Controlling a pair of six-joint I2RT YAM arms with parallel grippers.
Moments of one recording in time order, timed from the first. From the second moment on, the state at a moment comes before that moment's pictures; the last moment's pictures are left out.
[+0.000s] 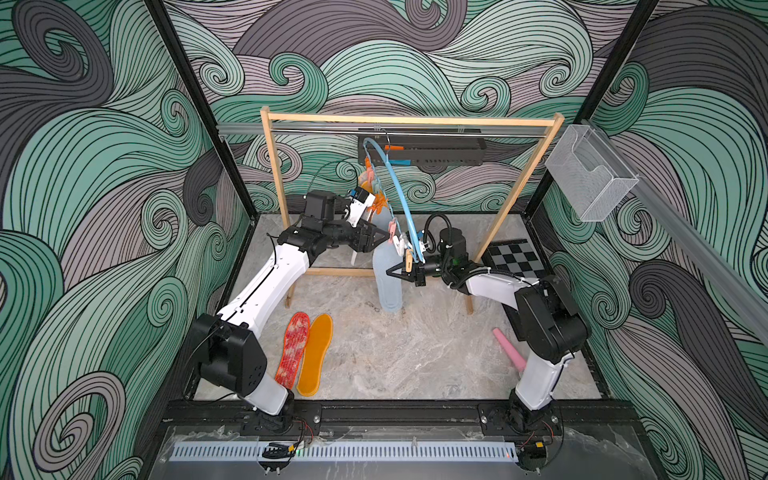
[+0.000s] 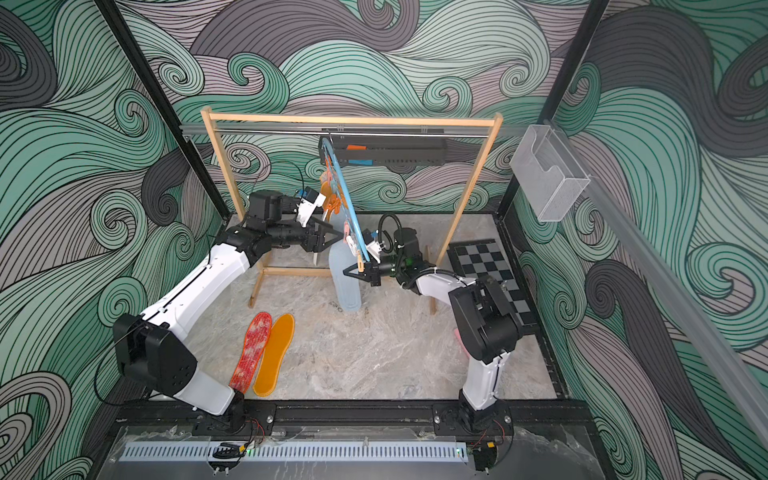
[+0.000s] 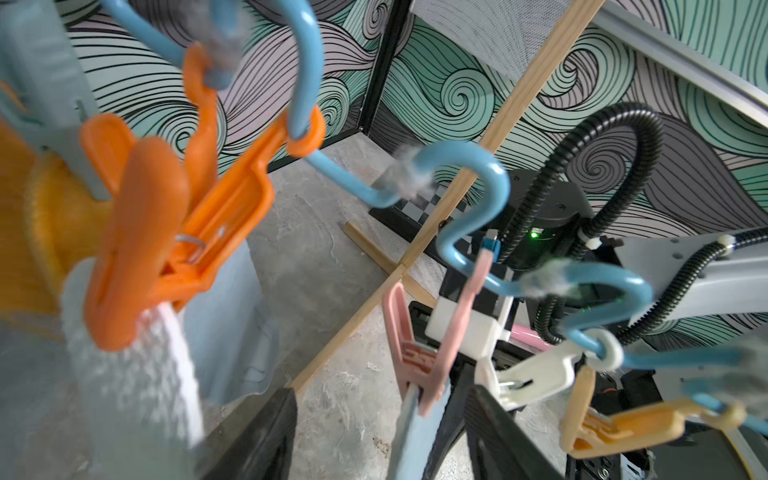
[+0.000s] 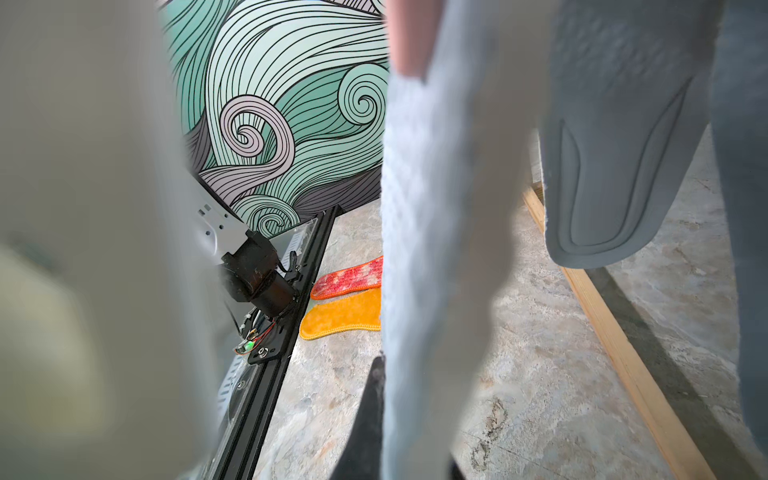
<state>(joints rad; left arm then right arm) -0.33 1.59 1.48 -0.43 0.72 0.03 0.43 1.83 1.08 0.41 -1.18 0.14</state>
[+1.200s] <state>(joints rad) -0.33 1.69 1.52 -0.26 0.92 -0.03 0.43 1.83 1.08 0.40 -1.20 0.18</state>
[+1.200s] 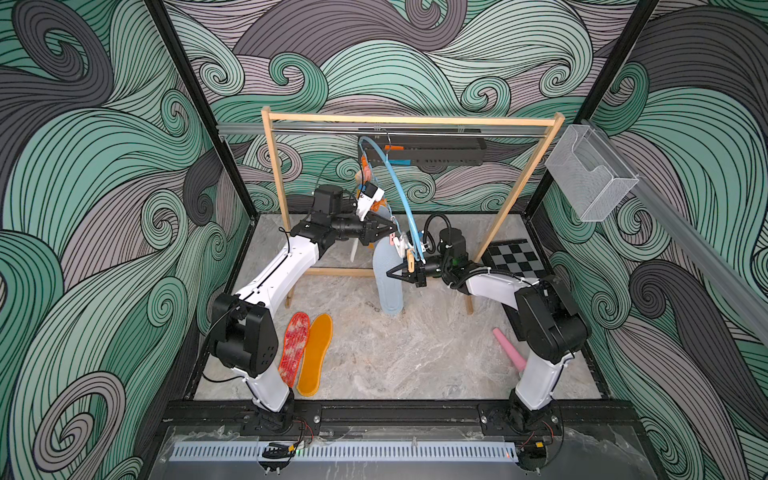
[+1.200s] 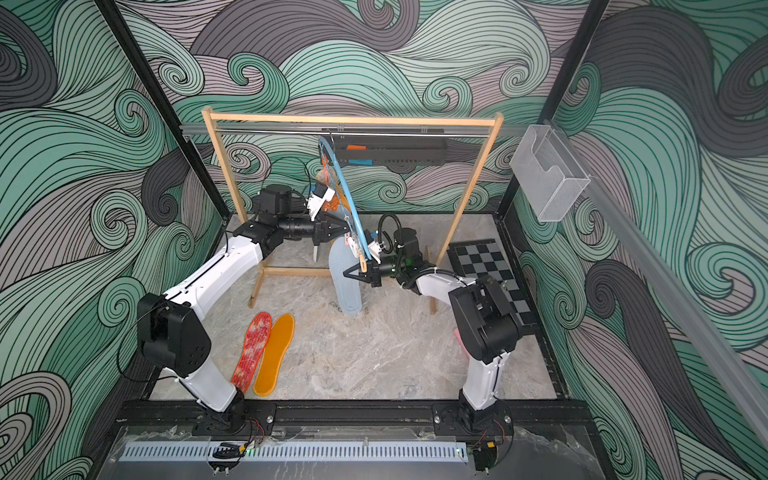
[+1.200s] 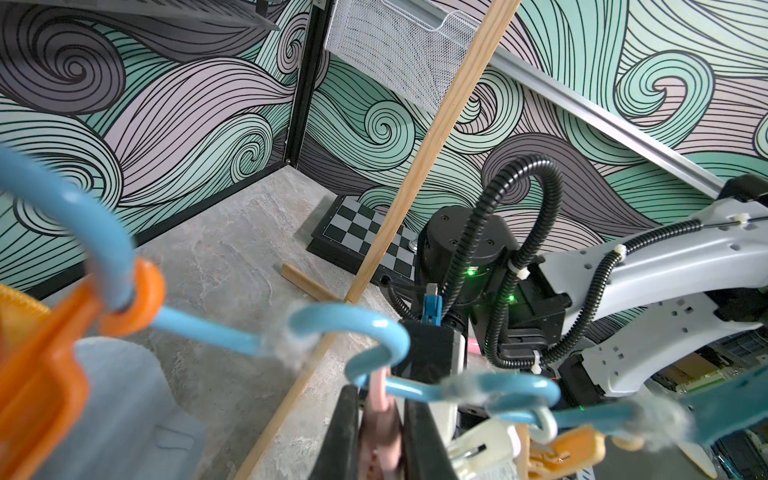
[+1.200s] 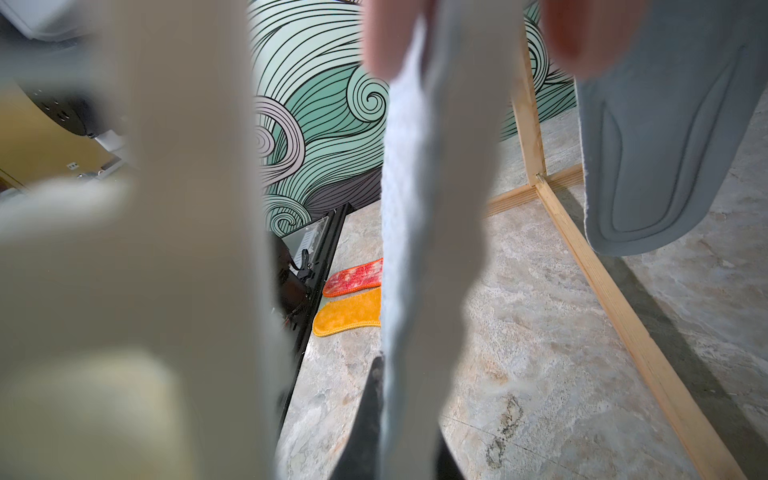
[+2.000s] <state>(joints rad) -0.27 1.66 1.47 -0.21 0.88 -0.09 0.79 1.65 0.66 0.30 -0.72 0.76</state>
